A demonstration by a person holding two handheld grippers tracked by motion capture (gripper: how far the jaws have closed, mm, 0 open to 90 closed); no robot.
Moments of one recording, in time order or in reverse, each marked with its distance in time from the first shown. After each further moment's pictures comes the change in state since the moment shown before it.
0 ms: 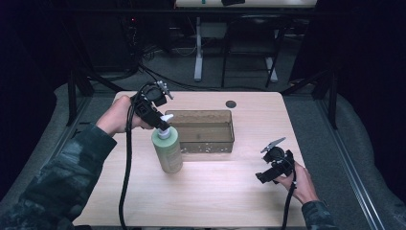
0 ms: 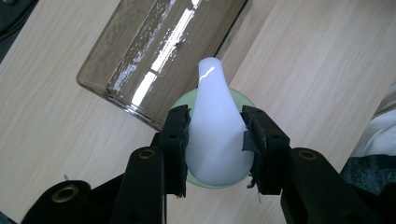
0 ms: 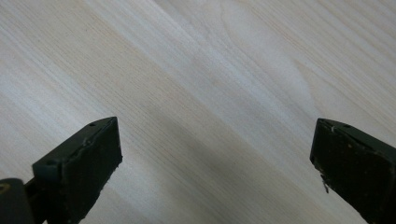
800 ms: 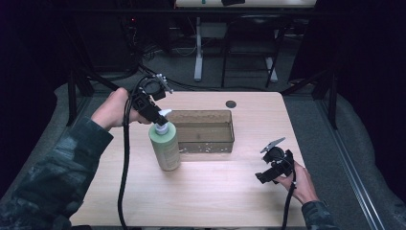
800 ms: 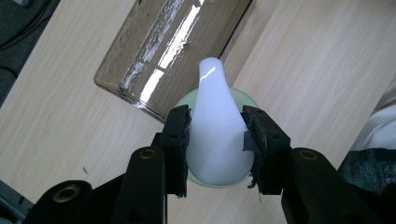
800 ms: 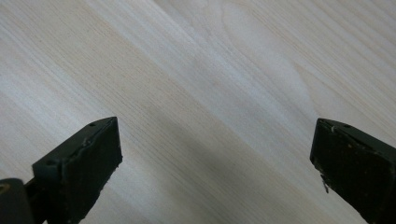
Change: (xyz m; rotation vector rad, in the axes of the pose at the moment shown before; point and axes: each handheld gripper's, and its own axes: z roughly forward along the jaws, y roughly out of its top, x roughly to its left) left arm -0.002 0.009 -0.024 0.016 0.033 0.015; right arm 0.001 0.001 -0.001 -0.001 -0.009 -0.017
